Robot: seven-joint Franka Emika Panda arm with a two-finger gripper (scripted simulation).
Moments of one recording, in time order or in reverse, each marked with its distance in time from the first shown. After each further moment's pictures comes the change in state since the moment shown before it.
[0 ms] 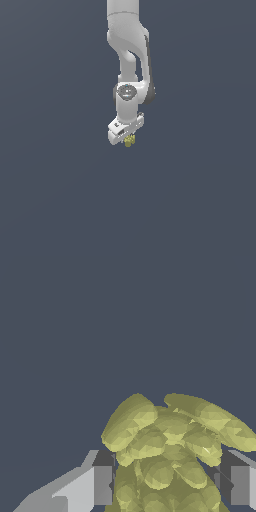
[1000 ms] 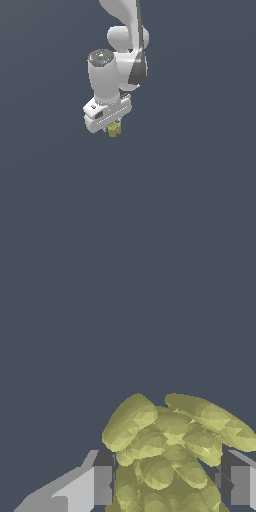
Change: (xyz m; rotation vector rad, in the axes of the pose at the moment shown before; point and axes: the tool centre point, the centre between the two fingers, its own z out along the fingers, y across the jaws) arm -0.024 0.067 -0.127 0.001 0.002 -0.001
